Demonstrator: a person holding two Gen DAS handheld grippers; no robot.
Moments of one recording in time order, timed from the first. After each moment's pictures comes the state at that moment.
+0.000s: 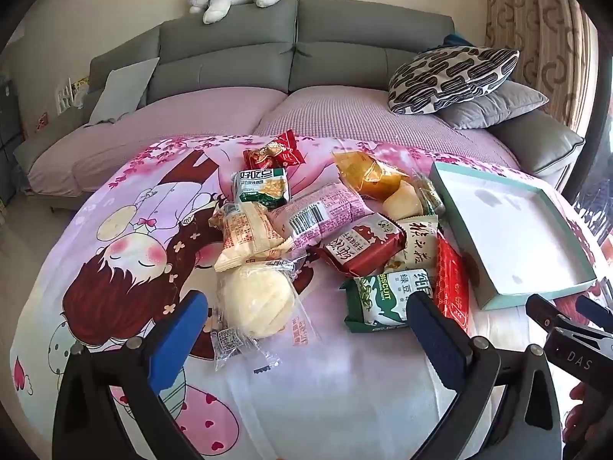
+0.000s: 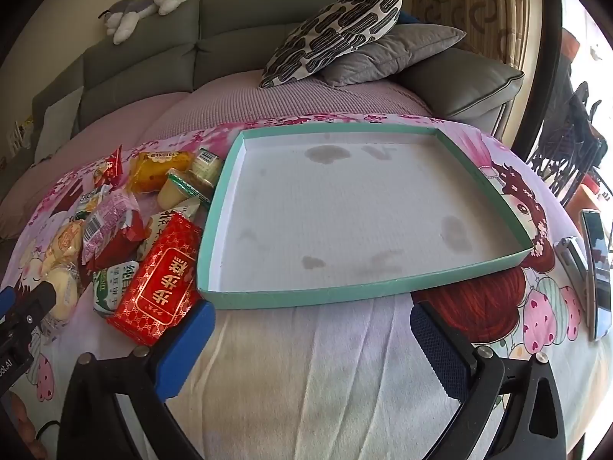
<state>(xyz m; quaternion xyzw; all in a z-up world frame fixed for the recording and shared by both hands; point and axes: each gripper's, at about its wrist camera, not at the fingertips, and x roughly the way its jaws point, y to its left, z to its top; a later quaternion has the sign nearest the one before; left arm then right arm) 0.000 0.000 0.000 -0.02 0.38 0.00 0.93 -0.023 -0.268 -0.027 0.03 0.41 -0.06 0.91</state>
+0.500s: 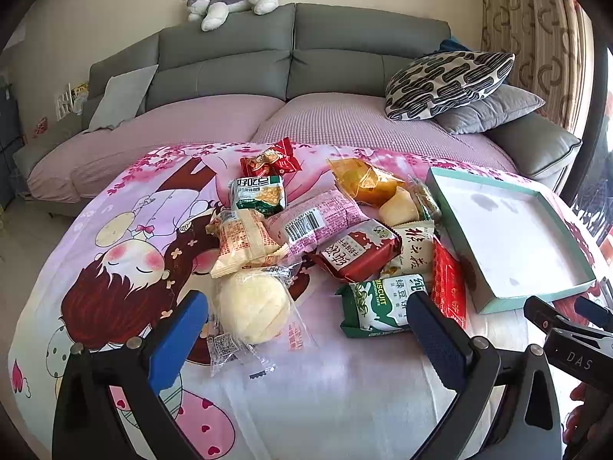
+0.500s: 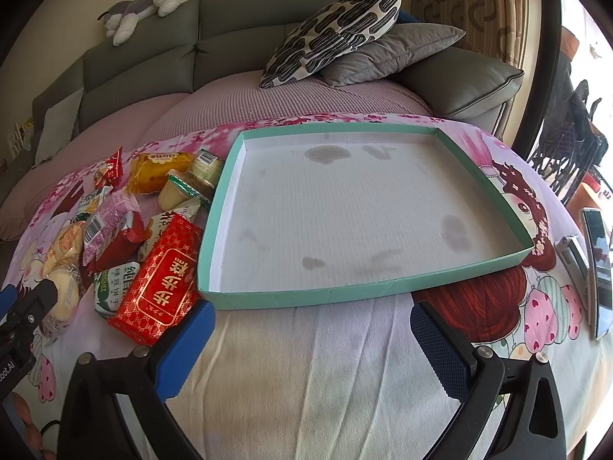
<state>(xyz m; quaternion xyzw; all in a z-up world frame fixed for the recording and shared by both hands) -0.001 -0.003 0.002 -0.01 0.36 0.00 0.93 -0.023 -0.268 -0.027 0.04 0.41 -0.06 0.91</state>
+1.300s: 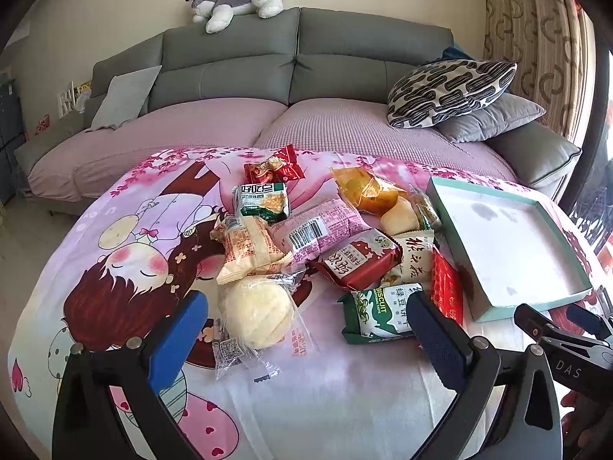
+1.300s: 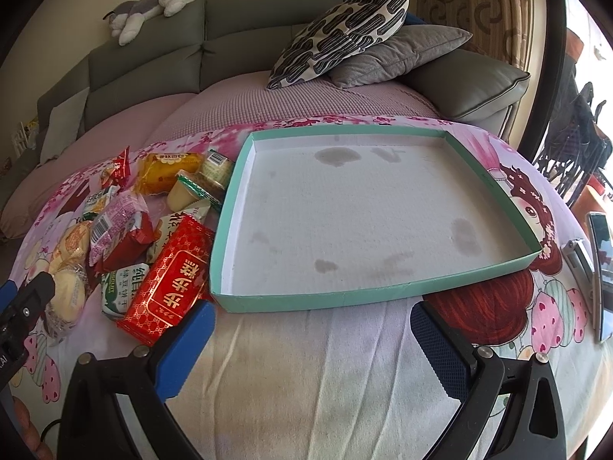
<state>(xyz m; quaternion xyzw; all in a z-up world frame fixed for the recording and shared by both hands) -0.001 0.001 0.008 -0.01 0.35 0.01 0.93 -0.022 -0.262 -0.026 0.04 0.40 -0.04 0.91</state>
